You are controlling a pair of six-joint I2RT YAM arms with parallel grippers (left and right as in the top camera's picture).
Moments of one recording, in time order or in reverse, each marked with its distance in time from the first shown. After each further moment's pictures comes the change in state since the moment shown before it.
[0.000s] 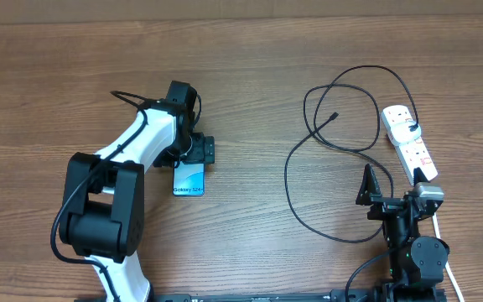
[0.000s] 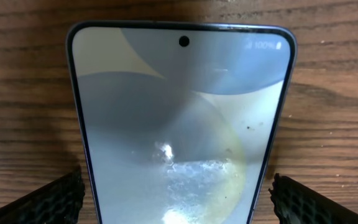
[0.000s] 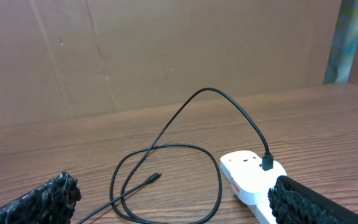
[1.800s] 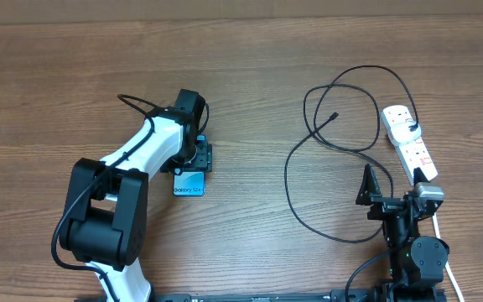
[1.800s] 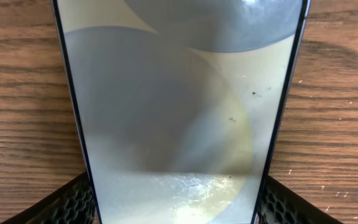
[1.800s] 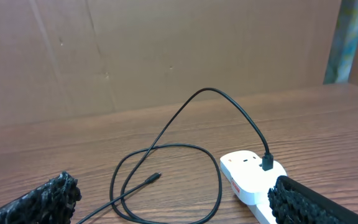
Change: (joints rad) left arm -0.052 -0.034 -0.060 0.011 -0.063 -0.020; right arm 0.000 0.000 0.000 0.000 0.000 0.000
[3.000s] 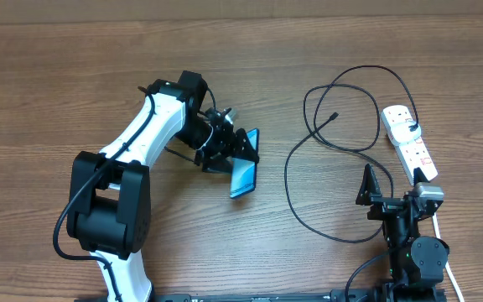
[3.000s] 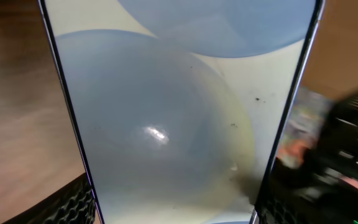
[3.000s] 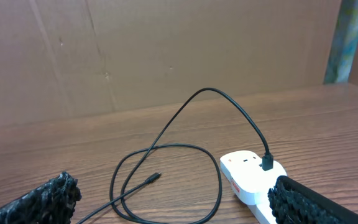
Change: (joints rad) left arm 0.000 0.062 0.257 -0.338 0.916 0.087; right arm 0.000 0.000 0.000 0.000 0.000 0.000
